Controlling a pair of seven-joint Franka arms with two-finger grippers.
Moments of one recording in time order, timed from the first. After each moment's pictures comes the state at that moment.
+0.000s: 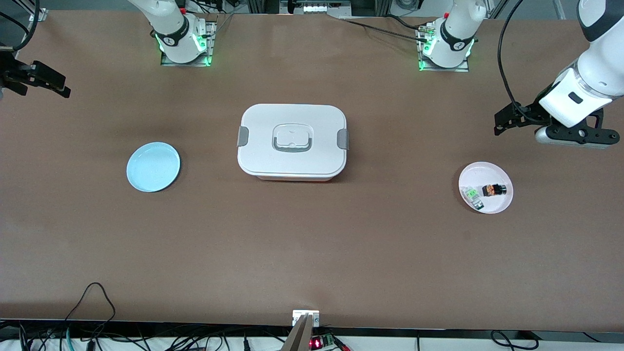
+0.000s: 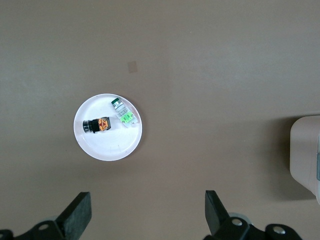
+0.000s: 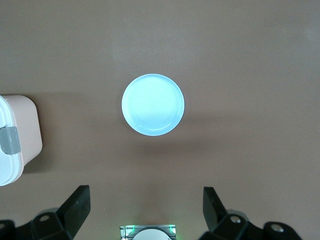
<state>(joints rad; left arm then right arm) -0.03 -0.02 -0.05 -1.74 -0.04 1.72 -0.02 0.07 -0.10 -0.12 -1.68 -0.03 1.50 -0.01</state>
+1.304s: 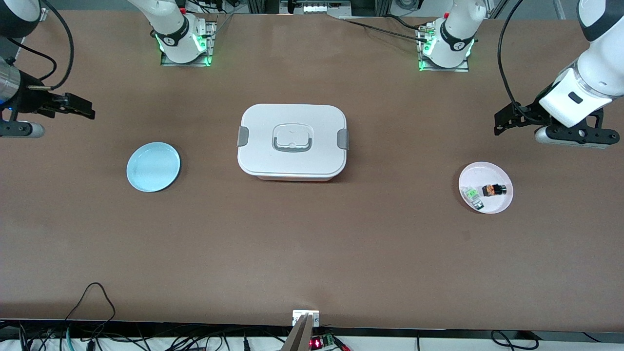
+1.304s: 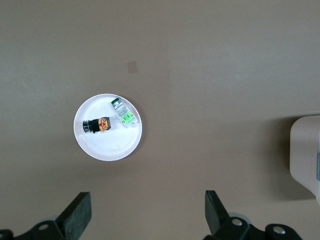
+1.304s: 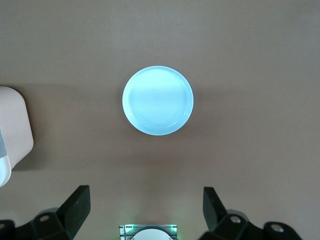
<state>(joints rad) -0.03 -0.02 -0.05 -1.74 -0.04 1.72 -0.02 0.10 0.03 -0.12 -1.69 -0.02 1.54 -0.01</state>
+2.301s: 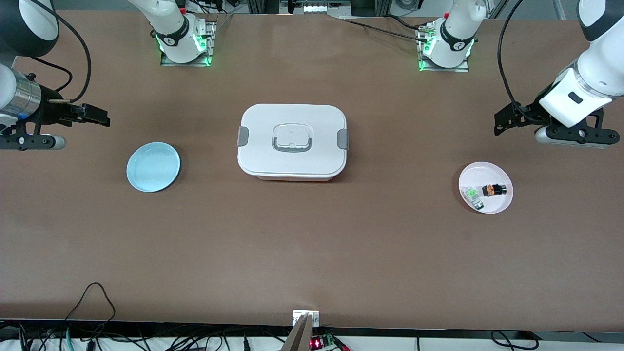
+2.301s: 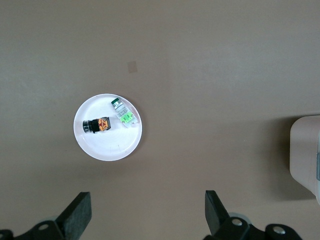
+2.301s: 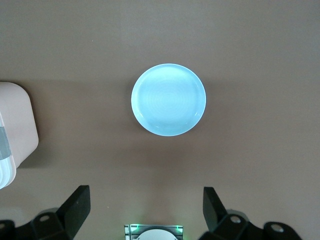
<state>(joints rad) -0.03 -0.02 -0.05 -1.74 -0.04 1.72 -0.02 0.11 0.07 -0.12 -1.69 0.00 1.54 -0.01</state>
